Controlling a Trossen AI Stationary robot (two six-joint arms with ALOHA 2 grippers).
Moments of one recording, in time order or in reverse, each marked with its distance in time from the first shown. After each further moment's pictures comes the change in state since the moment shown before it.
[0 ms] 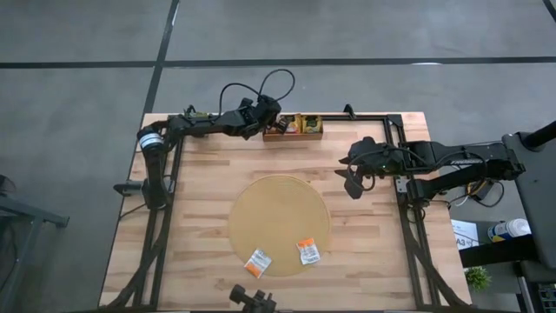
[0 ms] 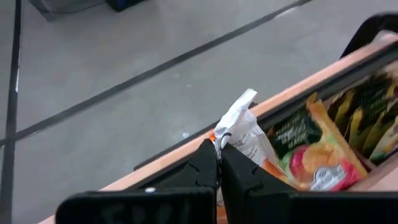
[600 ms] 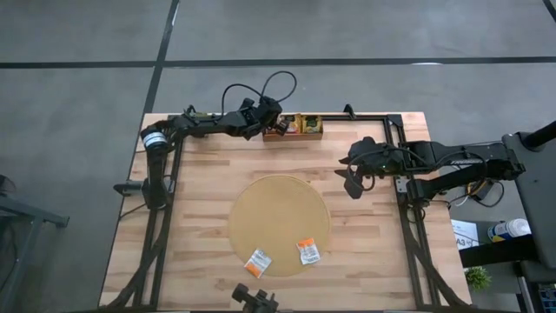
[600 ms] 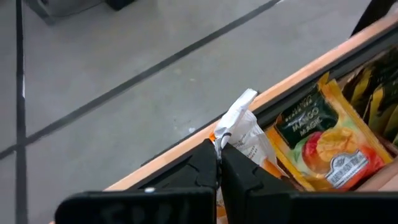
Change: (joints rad) left arm 0.005 0.034 0.000 0.012 0.005 0.056; right arm 0.000 0.000 0.000 0.000 0.000 0.011
